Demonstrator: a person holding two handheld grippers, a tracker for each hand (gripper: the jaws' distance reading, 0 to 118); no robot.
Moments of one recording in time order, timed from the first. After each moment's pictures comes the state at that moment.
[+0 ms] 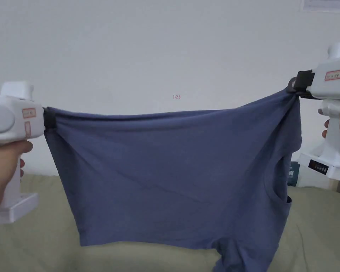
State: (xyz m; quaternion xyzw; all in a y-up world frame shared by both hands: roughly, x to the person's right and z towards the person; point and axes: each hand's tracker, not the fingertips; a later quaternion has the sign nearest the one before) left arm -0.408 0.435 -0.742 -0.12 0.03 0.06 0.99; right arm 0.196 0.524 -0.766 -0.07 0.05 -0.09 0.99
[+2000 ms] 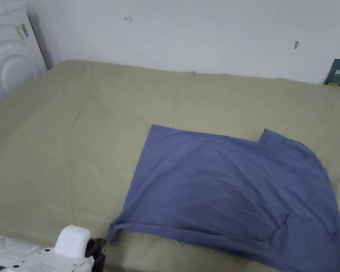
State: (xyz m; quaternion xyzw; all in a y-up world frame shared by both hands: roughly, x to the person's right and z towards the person) left arm -0.354 0.123 -0.234 -0.37 -0.02 0.00 0.93; right arm 0.200 0.153 -0.238 -0.30 0.09 -0.06 0.95
